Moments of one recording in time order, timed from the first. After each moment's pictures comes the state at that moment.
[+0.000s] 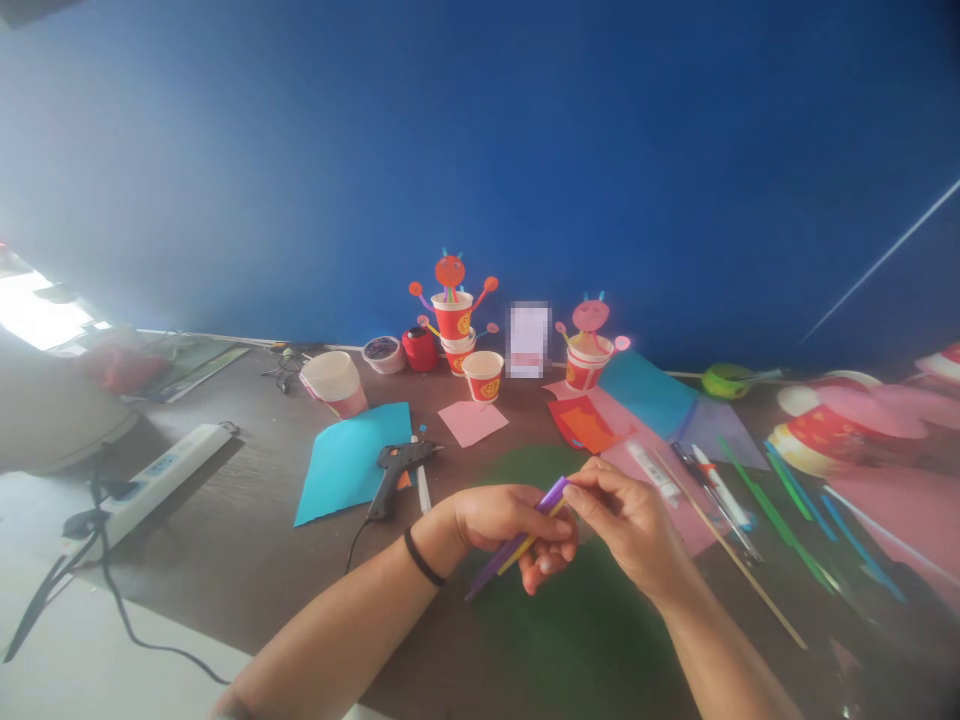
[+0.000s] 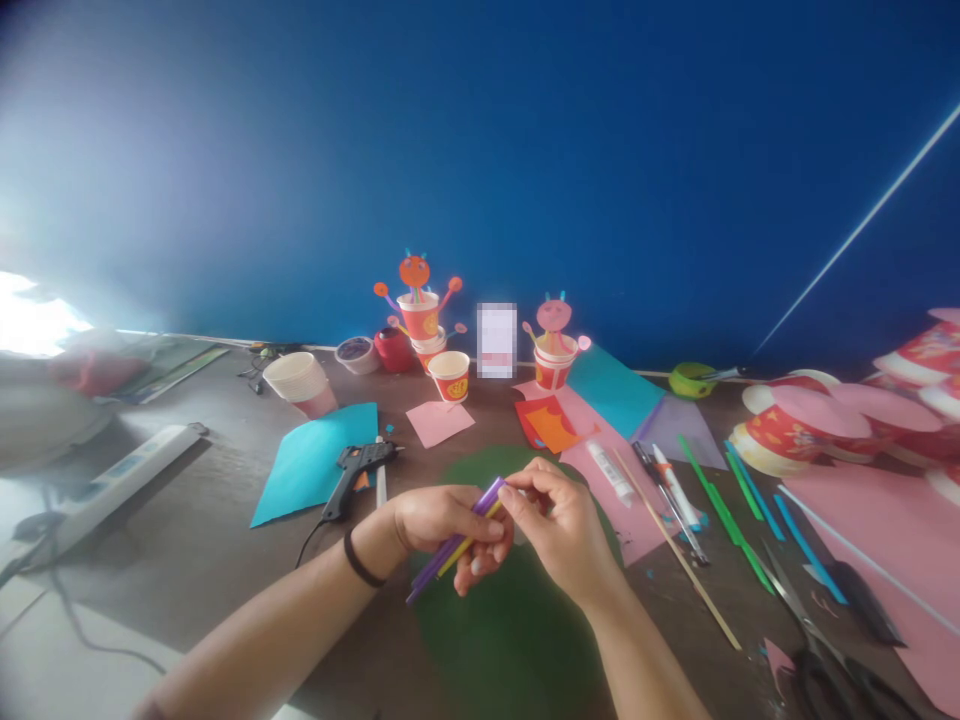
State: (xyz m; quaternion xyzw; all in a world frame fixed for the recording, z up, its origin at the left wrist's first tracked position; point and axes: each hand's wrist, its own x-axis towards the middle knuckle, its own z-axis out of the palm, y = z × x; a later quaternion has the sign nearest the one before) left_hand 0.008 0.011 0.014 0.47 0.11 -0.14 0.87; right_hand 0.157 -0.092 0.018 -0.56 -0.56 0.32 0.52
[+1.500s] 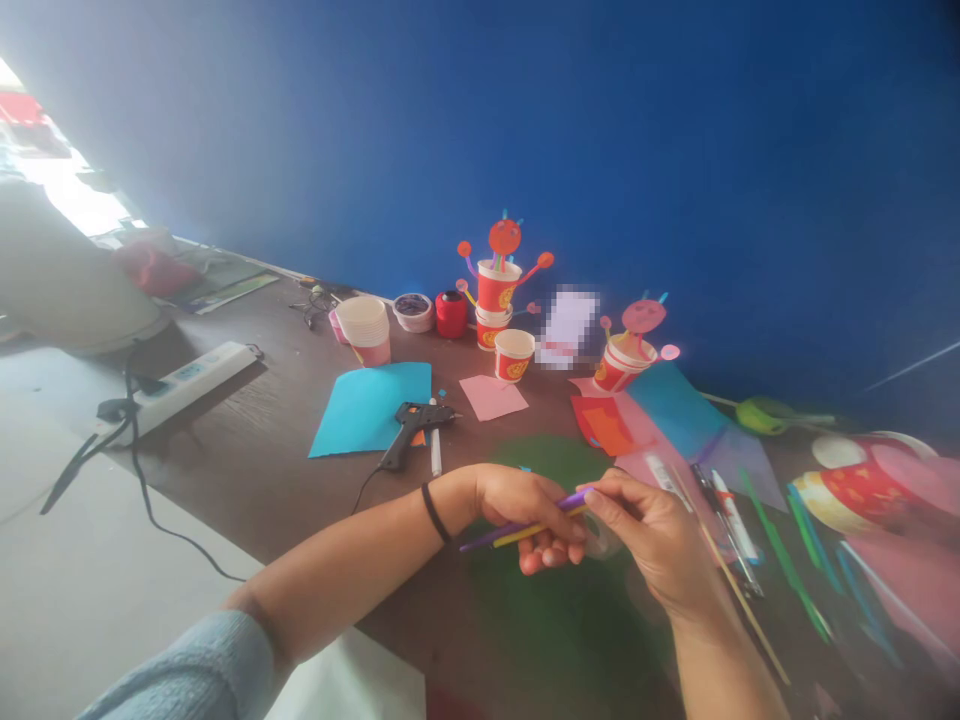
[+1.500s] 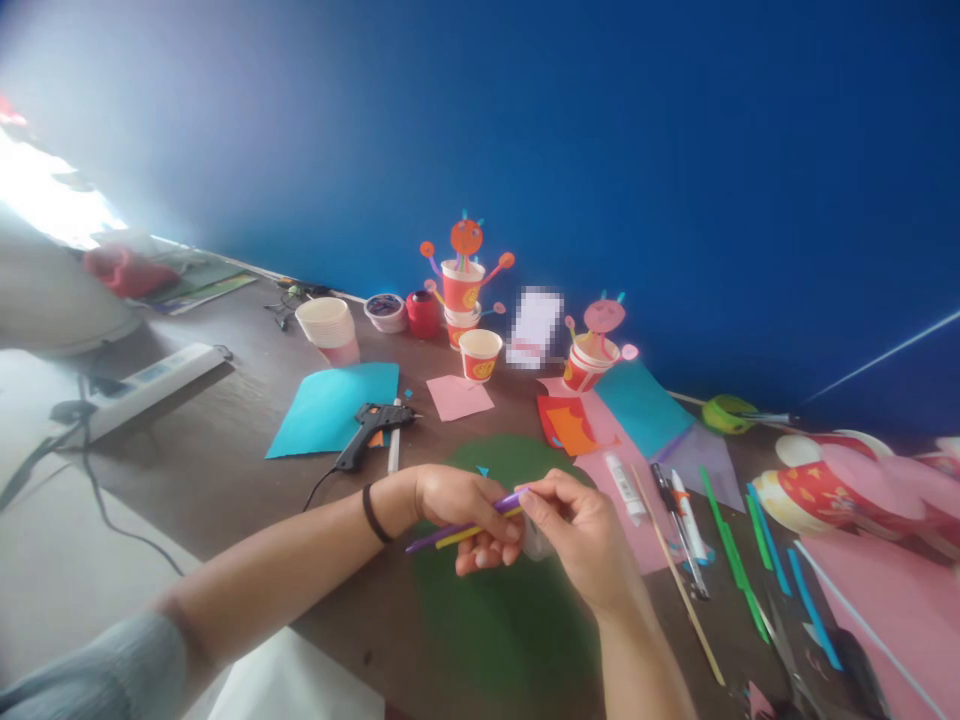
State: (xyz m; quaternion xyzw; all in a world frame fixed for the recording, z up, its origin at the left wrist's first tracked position) left_hand 0.012 0.014 0.001 0.51 0.08 -0.21 0.83; right_hand 0.164 -0.095 0.022 -0.60 -0.55 0.38 0.44
